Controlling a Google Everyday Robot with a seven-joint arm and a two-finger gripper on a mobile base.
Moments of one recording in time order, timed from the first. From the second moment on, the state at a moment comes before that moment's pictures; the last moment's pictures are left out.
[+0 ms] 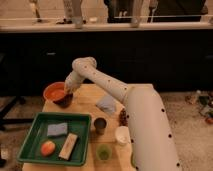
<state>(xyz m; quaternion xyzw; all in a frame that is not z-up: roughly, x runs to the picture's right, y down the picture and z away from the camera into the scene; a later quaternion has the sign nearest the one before) -0.229 0.007 0.892 -0.03 -0.40 -0.56 0.72</state>
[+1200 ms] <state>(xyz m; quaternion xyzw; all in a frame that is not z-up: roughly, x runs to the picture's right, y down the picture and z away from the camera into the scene) -0.211 0.011 0.905 -0.04 -0.41 -0.55 0.73</state>
